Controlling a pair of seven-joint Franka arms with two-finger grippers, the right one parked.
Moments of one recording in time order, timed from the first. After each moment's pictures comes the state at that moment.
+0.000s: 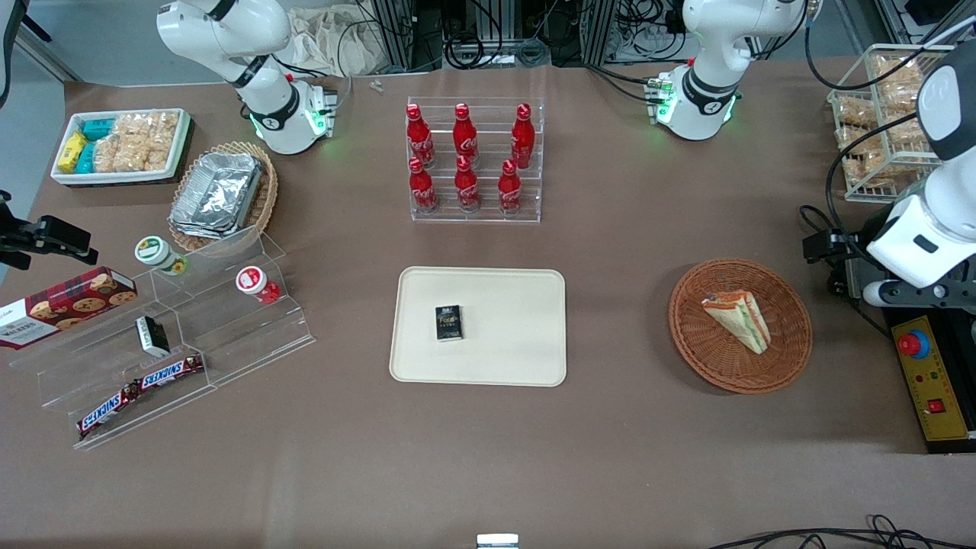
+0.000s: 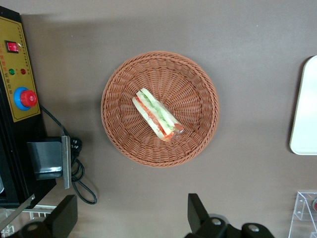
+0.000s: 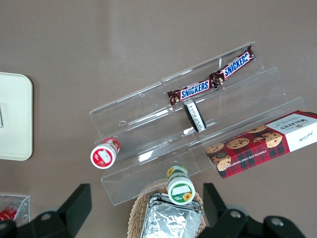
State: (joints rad) arm -0.04 0.15 -0.01 -1.54 0.06 1.61 -0.01
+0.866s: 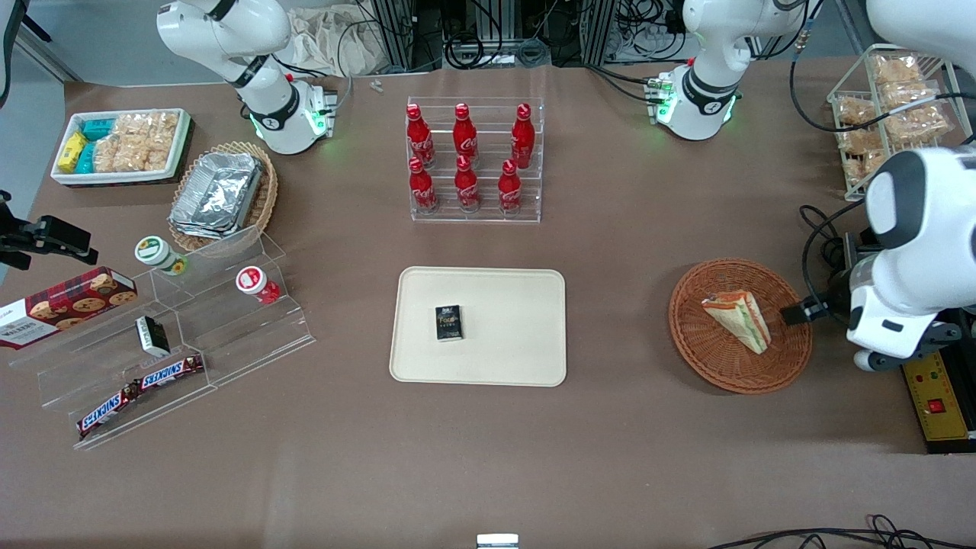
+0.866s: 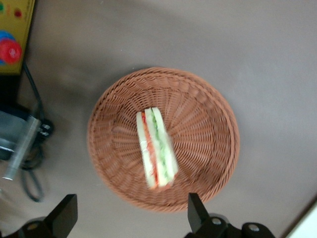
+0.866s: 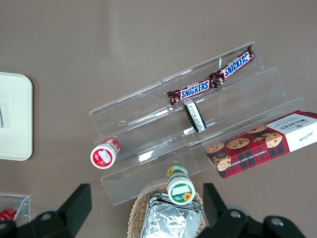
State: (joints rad) arm -0.02 0.29 -0.01 -1.69 0.08 1.90 -0.54
